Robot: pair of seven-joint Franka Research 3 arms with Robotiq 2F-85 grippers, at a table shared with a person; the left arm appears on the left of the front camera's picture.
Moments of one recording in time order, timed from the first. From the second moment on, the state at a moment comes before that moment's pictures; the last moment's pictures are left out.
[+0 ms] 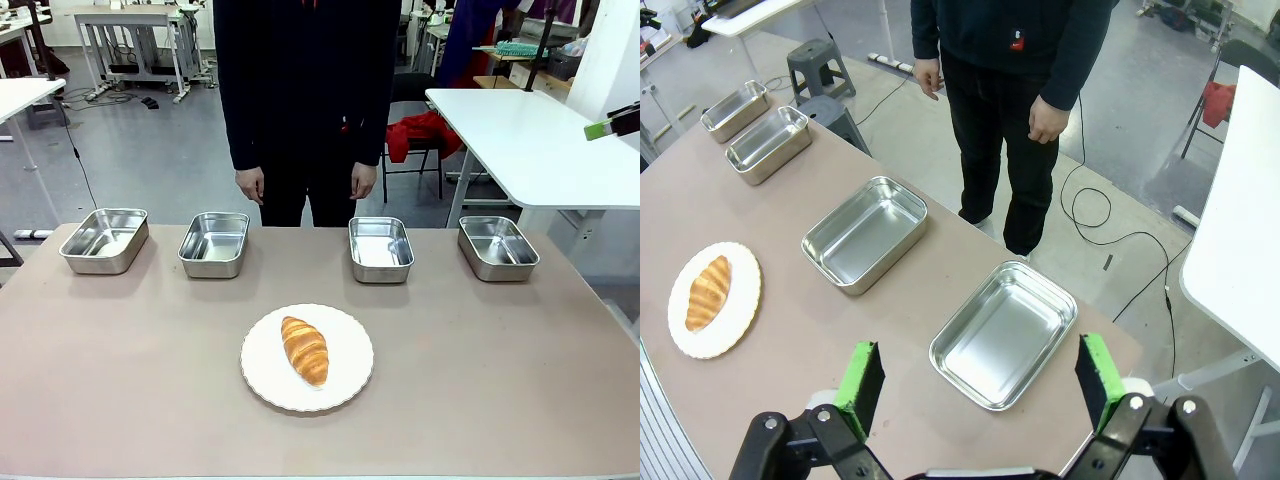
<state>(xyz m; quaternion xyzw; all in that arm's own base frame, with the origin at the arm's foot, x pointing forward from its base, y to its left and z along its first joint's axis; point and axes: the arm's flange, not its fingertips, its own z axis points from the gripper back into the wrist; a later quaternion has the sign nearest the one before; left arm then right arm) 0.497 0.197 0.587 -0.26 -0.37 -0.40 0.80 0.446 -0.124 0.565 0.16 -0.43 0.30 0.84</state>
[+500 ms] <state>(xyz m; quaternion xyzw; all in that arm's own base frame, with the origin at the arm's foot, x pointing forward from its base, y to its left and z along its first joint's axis) 0.497 0.197 0.587 -0.26 -0.37 -0.40 0.80 0.446 -0.124 0.565 0.16 -0.43 0.30 0.84</state>
